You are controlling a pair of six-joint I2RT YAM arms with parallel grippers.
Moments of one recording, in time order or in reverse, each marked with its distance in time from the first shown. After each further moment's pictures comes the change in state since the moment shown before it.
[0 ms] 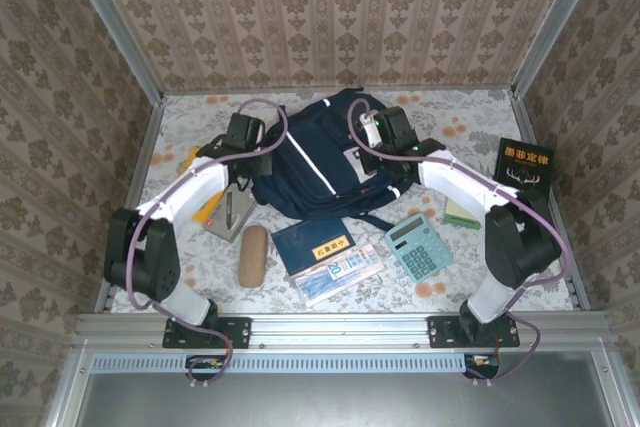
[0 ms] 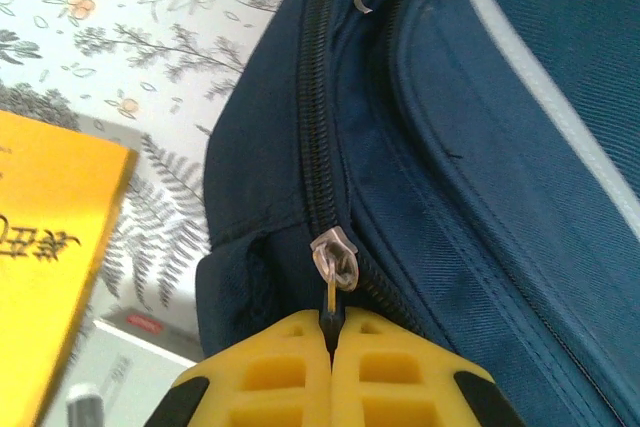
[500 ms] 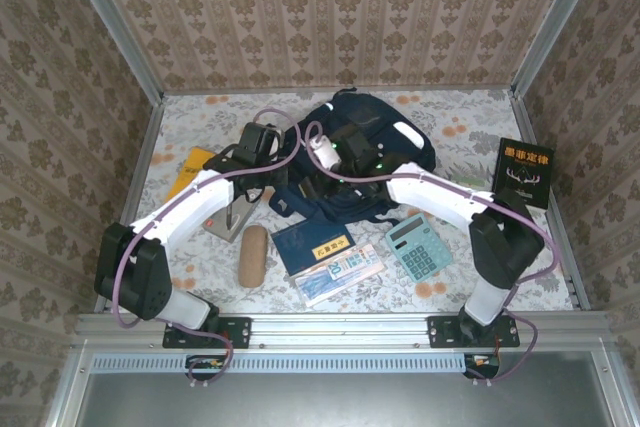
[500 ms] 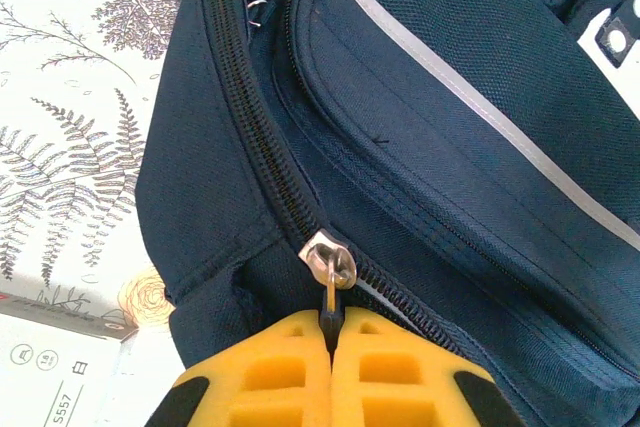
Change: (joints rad) left arm -0.121 -0.075 -0.040 0.011 0.082 -0.058; right arm 0.247 0.052 0.022 0.050 -0.253 0.088
